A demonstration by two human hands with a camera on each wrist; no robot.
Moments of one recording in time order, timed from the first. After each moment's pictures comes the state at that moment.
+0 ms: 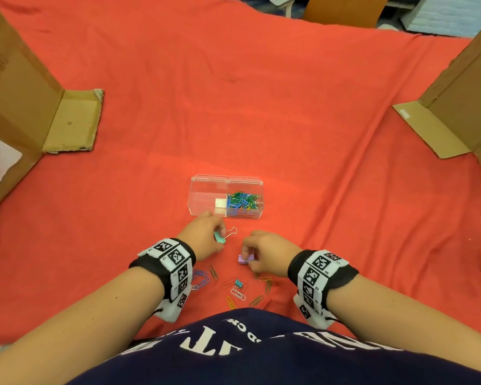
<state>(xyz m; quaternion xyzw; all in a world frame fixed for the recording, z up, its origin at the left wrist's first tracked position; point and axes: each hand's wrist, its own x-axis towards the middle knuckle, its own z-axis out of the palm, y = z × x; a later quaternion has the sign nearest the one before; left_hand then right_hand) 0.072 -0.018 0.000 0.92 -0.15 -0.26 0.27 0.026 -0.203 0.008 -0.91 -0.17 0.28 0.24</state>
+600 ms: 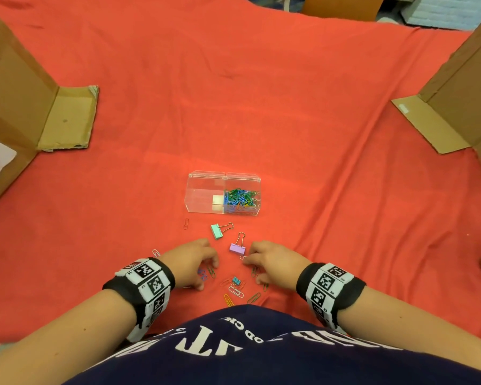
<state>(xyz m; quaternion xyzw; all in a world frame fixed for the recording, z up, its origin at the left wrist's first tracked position) 0.042 0.007 -0.008 0.88 -0.26 -0.38 0.15 0.007 -0.218 -0.006 -0.91 -0.24 0.32 0.13</state>
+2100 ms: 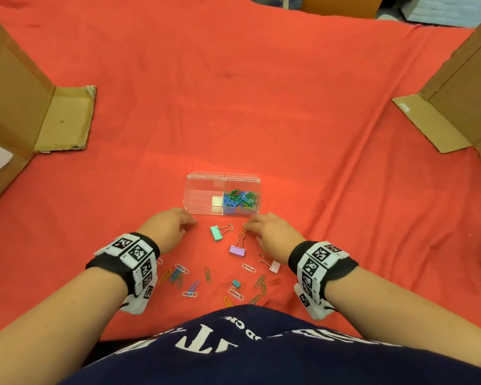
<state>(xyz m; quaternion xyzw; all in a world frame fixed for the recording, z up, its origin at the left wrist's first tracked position) 0.094 0.030 0.008 0.94 -0.17 -0.27 0.14 0.048 -0.216 -0.001 -0.95 -0.16 0.23 0.13</state>
